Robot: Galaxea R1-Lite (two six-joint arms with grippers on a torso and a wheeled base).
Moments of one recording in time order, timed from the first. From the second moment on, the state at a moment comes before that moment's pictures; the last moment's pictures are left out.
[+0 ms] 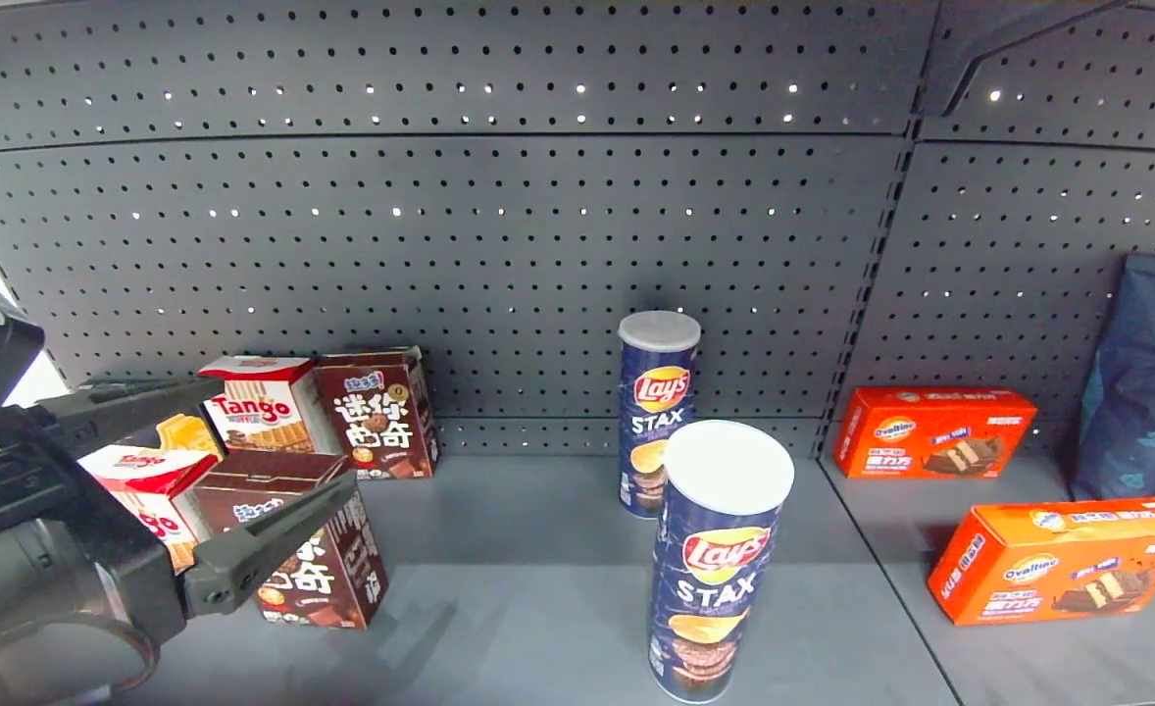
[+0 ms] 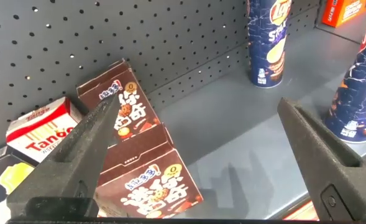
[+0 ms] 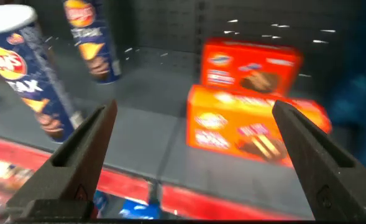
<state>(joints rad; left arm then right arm) -0.54 1.04 -0.60 -0.30 0.11 0.20 0.23 0.64 -0.48 -0.03 0.09 -0.01</state>
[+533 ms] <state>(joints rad) -0.53 1.06 -0.62 -0.29 0.11 0.20 0.53 1.12 -0.55 -0.14 0.02 -0.03</state>
